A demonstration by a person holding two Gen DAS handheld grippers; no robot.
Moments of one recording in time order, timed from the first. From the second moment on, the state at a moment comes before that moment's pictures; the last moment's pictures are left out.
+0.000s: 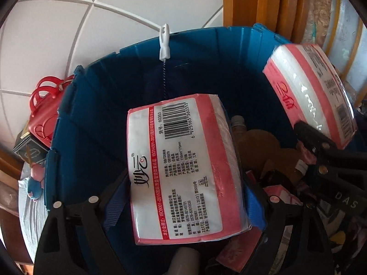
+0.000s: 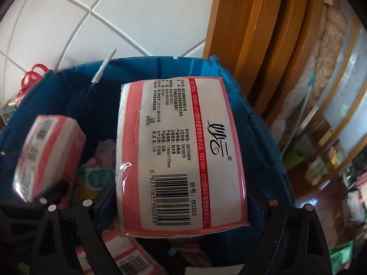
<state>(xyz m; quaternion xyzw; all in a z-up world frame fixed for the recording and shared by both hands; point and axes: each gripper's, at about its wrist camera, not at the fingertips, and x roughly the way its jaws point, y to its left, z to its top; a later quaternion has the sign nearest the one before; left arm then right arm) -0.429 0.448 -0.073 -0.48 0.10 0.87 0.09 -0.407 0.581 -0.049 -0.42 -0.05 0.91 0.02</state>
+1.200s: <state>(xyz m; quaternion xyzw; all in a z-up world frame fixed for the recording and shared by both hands) -0.425 0.453 -0.045 -0.44 0.10 0.89 0.07 -0.431 0.611 -0.045 -0.40 -0.04 0.92 0.03</state>
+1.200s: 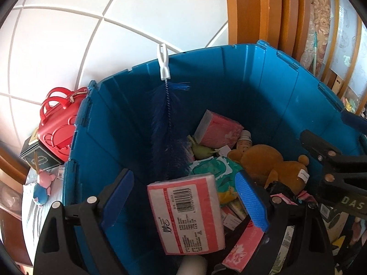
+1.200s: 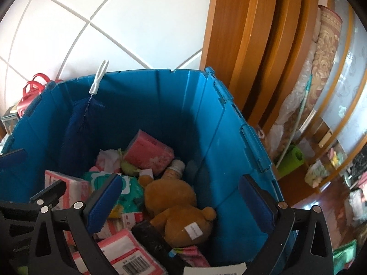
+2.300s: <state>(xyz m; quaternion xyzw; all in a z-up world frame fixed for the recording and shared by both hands) -0.244 0.236 0.043 -0.31 -0.01 0.95 0.06 -0.267 0.479 0.066 -0.26 -0.05 0.96 -0.09</state>
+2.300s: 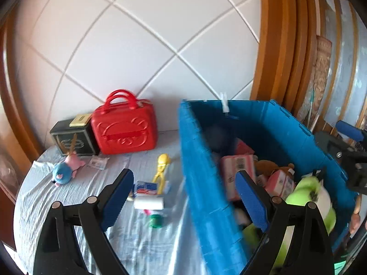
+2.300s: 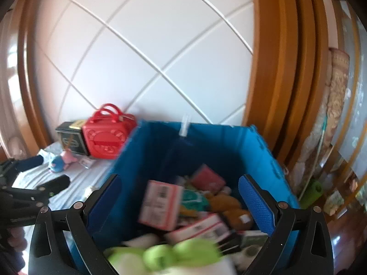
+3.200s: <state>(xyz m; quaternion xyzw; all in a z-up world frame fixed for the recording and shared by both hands) -0.261 -0.023 -0.156 -0.47 -0.02 0.88 -0.01 -0.260 0.209 -0.124 -0.40 0.00 0.91 -0.13</state>
